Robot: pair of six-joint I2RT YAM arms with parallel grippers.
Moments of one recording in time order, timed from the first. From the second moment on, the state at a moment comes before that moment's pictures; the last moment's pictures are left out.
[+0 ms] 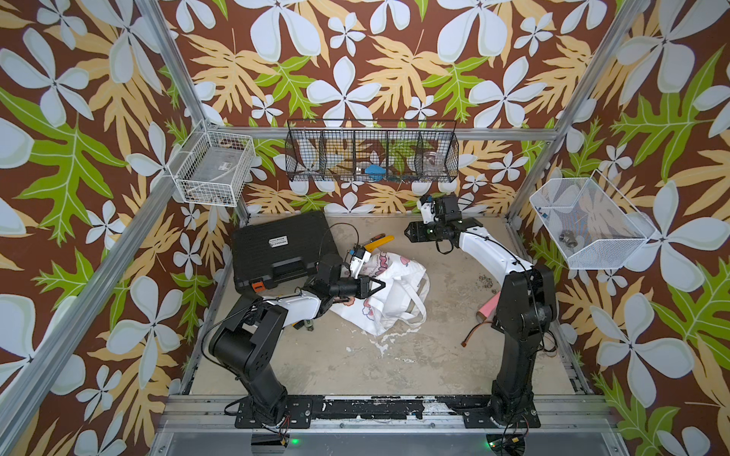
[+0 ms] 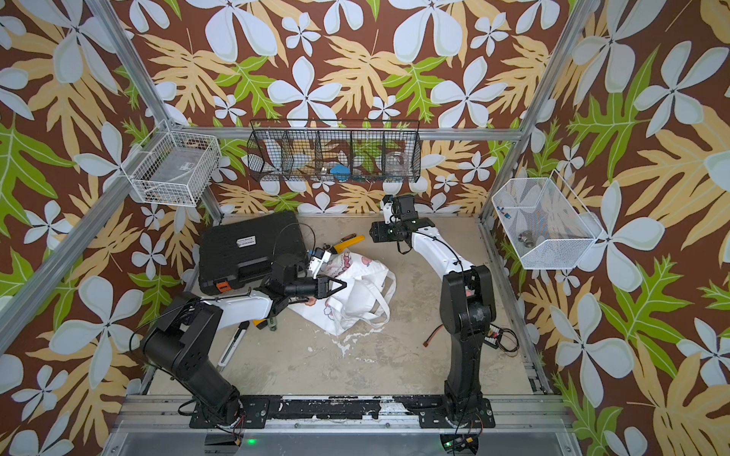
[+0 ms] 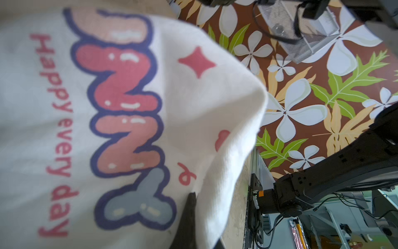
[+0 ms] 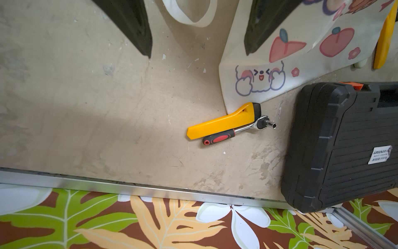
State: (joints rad) left arm -0.46 1.71 0.77 0.50 0.79 -0.59; right arm 0.28 2.02 1.74 -0.50 -0.23 0.13
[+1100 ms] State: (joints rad) left arm -0.60 1.67 0.76 0.48 0.67 -0.57; right arm 0.25 1.67 1.33 -0.50 0.14 0.26
